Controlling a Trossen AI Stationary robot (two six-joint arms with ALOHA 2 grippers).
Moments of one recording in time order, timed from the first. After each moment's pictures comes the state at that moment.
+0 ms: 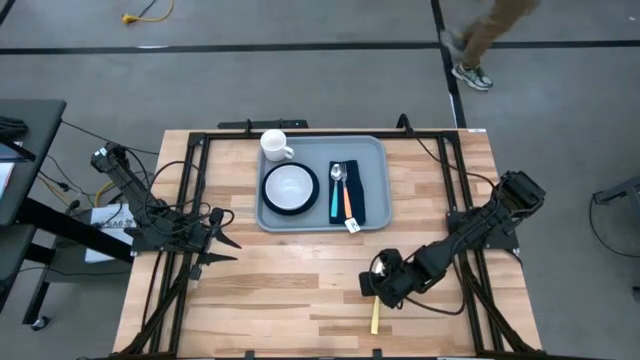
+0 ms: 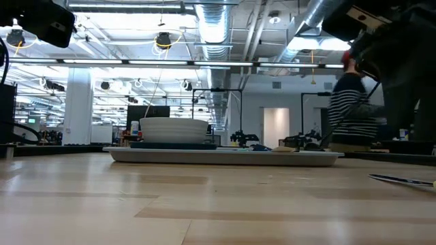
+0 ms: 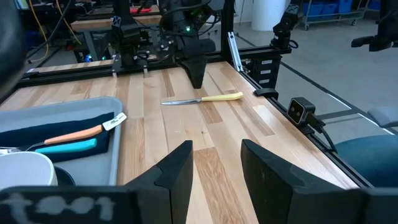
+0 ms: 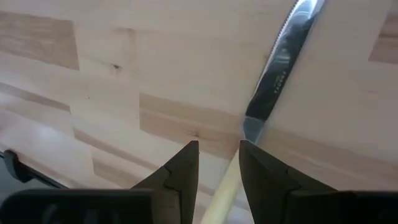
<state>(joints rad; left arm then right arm) -0.80 0.39 0.29 -0.12 -0.54 -0.11 0.62 1.64 0.95 -0.48 0.13 1.99</state>
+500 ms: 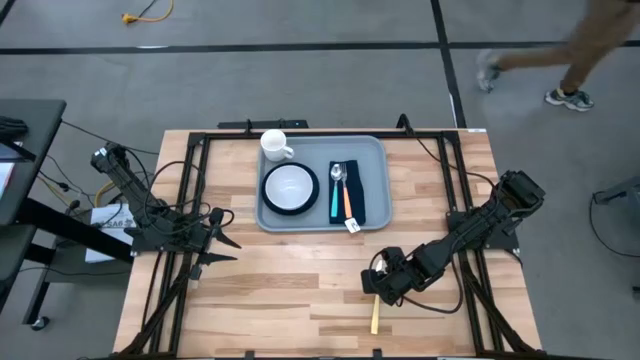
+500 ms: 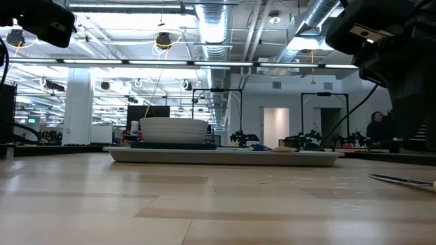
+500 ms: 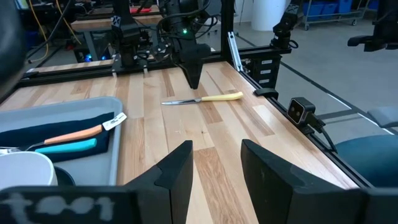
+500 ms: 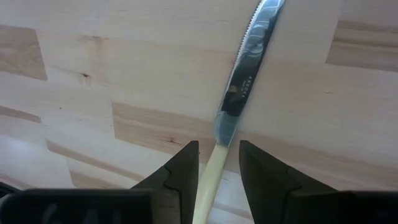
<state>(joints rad) -0.80 0.39 0.29 -0.12 -0.54 -0.11 0.61 1.64 0.95 -0.55 0.08 2.02</state>
